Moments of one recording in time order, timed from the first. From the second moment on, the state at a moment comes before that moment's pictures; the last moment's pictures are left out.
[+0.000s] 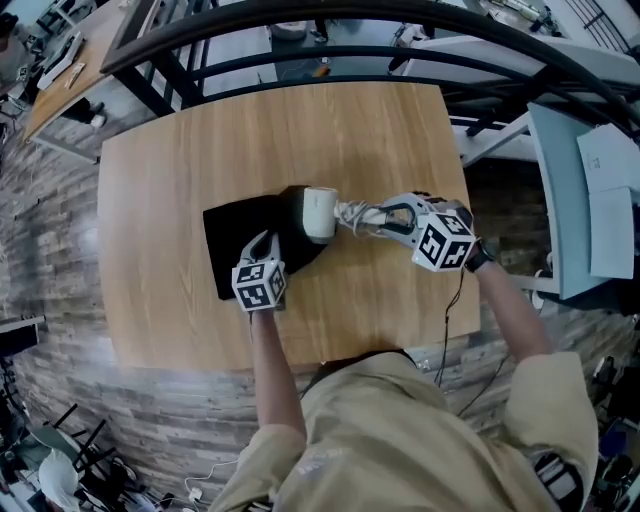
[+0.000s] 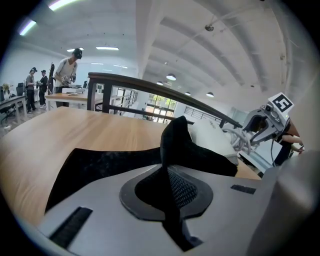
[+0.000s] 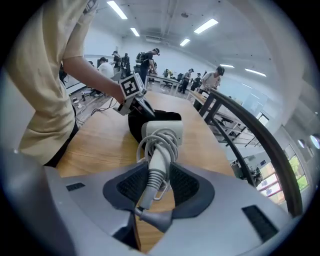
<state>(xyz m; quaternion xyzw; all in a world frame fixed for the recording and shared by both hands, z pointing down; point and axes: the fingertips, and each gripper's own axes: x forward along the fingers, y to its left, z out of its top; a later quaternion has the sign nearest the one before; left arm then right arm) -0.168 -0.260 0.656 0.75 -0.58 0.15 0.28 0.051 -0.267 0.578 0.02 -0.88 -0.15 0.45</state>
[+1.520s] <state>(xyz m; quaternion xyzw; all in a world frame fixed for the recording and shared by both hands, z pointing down) -0.147 -0.235 0.625 0.77 -0.57 0.15 0.26 0.077 -0.310 0.664 0.46 -0.82 0.16 0.30</state>
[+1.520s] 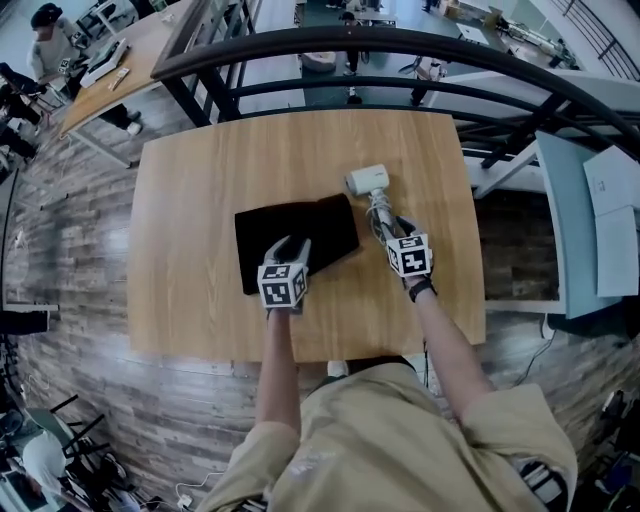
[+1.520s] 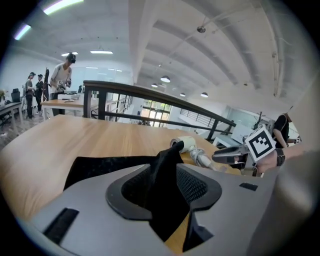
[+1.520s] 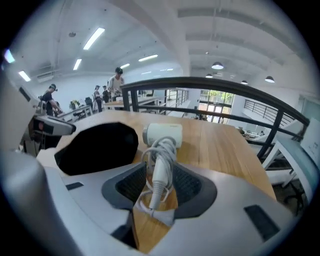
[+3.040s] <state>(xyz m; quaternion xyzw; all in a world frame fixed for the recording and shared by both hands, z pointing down) -0.127 -0.034 0.388 0.77 -0.64 0.02 0.02 -0.002 -0.066 0.368 0.43 -0.90 -0.05 0.03</state>
